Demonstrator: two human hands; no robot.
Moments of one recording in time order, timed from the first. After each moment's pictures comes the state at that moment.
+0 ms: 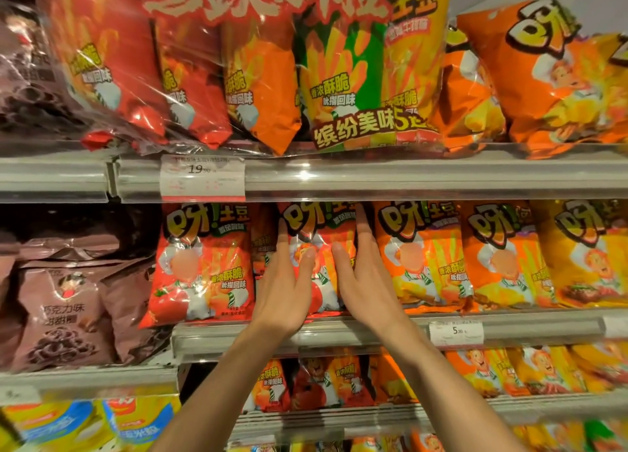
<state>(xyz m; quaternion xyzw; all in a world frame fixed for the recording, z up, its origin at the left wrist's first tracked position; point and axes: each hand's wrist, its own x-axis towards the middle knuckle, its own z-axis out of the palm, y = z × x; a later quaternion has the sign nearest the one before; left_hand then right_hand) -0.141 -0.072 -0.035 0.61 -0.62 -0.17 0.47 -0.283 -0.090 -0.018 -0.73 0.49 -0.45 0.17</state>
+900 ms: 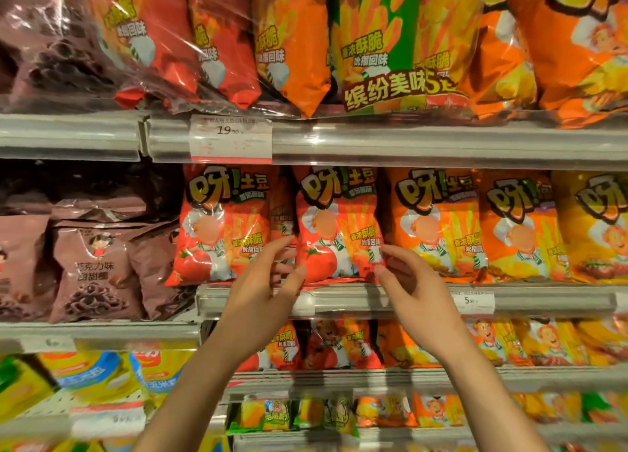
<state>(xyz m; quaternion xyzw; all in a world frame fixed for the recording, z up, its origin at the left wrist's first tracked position) -0.093 0.007 -0.042 0.57 -0.63 -0.22 0.49 -0.330 -0.028 -0.043 -0.69 0.50 -0.44 0.27</state>
